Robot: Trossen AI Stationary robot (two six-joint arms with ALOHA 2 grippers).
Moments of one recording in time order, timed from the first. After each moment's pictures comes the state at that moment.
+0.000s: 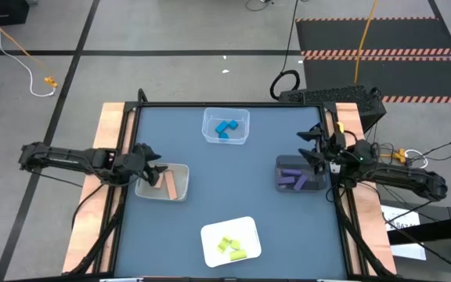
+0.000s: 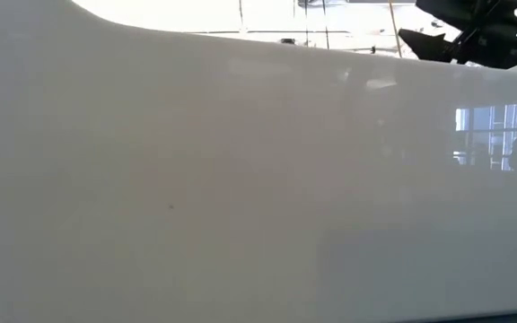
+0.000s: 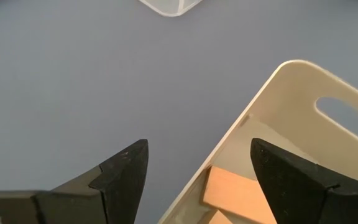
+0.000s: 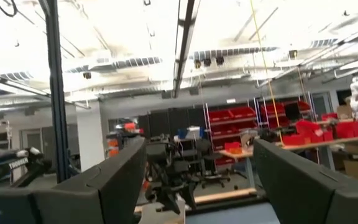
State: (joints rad) left arm -0.08 0.41 0.25 -0.63 -0.38 -0.58; right arm -0.34 0.31 0.02 0.76 -0.21 0.25
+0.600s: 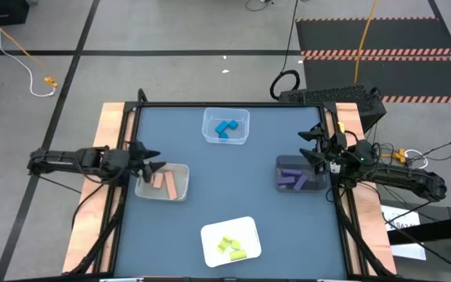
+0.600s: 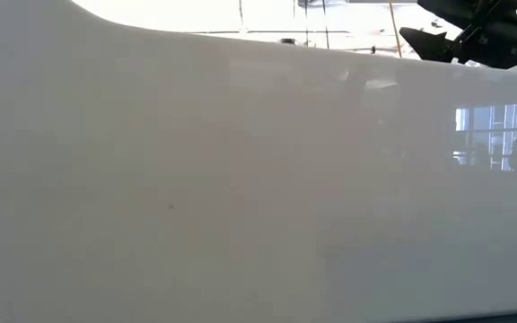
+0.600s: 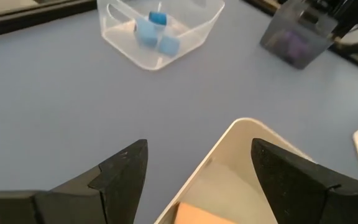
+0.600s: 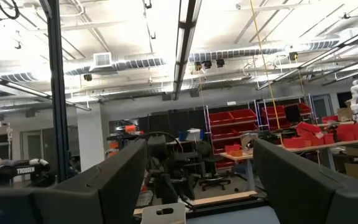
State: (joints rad) left arm -0.08 0.17 0.25 -0.62 -0.38 -0.58; right arm -0.34 0.29 0.02 0.75 -0.21 0.25
